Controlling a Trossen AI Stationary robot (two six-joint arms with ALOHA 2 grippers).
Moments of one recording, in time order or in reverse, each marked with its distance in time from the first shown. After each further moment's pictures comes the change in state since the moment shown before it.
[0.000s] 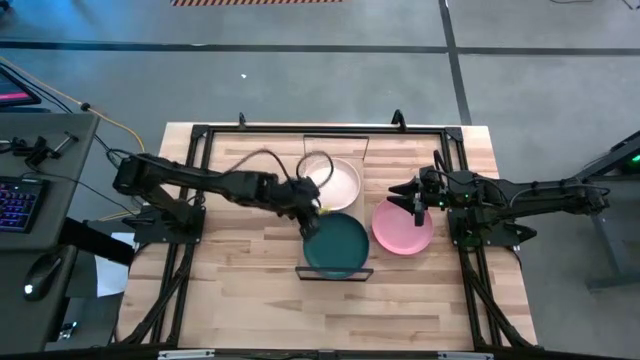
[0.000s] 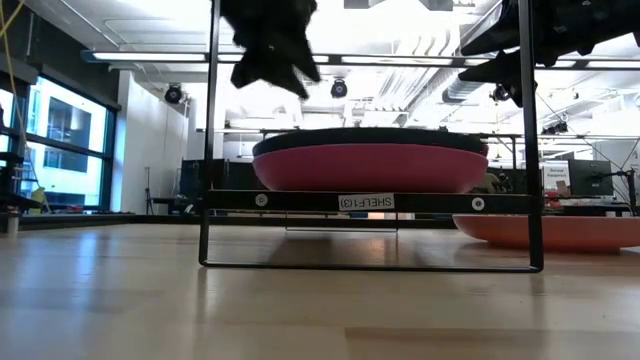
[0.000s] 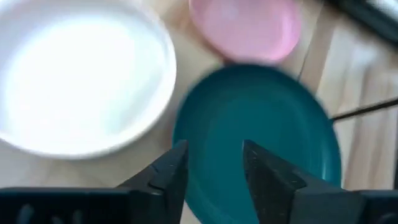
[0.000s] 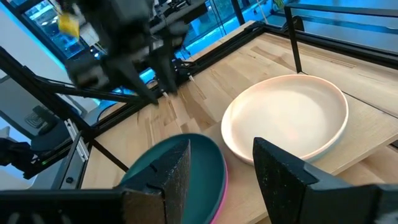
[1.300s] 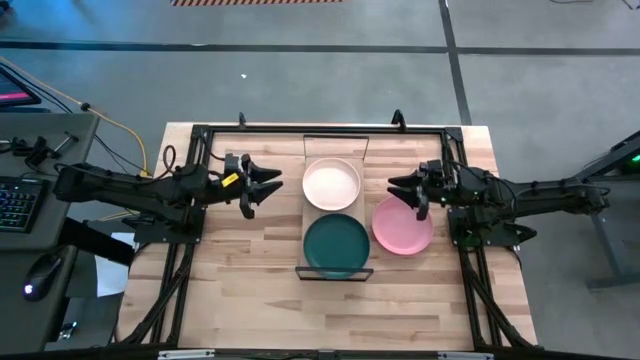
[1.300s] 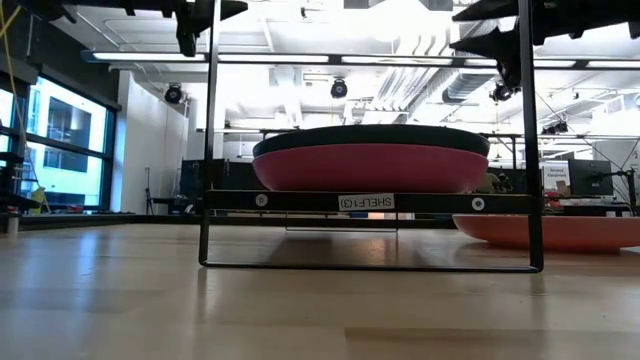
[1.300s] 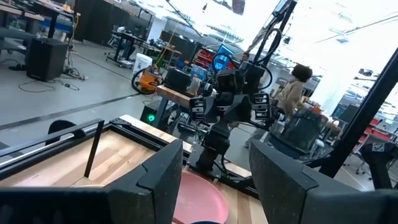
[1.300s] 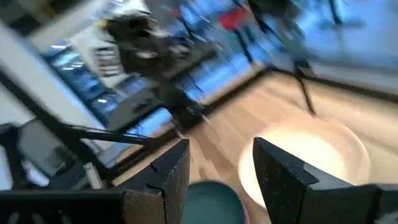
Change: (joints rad) left arm 0.020 -0.726 -0.749 0.994 -0.111 0.192; right arm 0.000 0.006 0.008 0.183 0.042 0.001
